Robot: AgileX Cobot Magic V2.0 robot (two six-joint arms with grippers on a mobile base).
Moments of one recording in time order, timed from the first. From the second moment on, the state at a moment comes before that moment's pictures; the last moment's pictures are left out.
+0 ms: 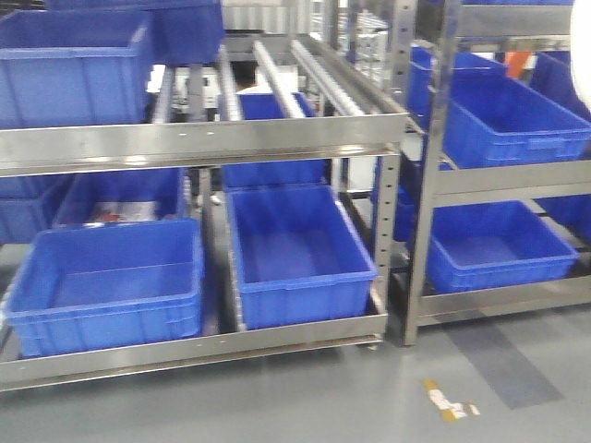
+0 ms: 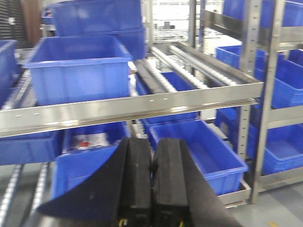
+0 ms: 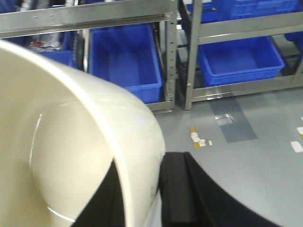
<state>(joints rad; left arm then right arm) -0.15 -0.01 0.01 -0.07 0.01 0.10 0.14 0.48 -0.61 -0.08 0.58 0.20</state>
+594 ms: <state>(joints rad) -0.15 -0.01 0.01 -0.07 0.01 0.10 0.14 0.48 -0.61 -0.08 0.58 0.20</state>
